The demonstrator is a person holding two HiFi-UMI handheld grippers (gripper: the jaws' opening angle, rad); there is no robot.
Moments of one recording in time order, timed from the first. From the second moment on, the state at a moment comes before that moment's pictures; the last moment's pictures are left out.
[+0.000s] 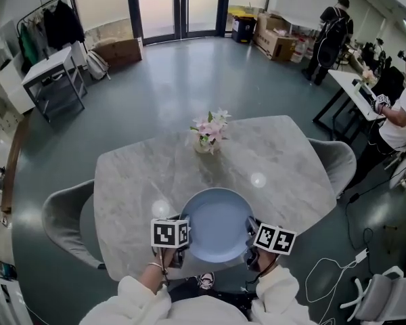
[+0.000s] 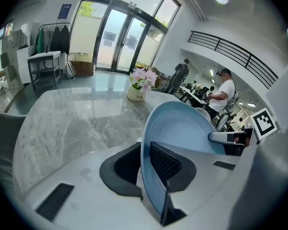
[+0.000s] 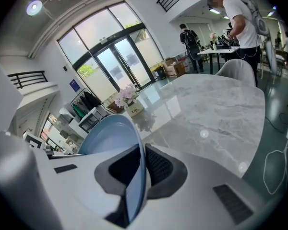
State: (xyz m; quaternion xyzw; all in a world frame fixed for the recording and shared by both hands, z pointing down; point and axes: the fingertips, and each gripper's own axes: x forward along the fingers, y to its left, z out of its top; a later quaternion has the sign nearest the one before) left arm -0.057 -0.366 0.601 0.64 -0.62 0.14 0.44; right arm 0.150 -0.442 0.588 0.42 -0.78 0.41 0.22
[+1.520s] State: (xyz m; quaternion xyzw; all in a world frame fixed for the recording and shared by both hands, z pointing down) left arm -0.087 -0.556 0.699 0.62 -0.60 0.17 0.48; right arm 0.122 -0.632 0.691 0.45 -0.75 0.44 0.22
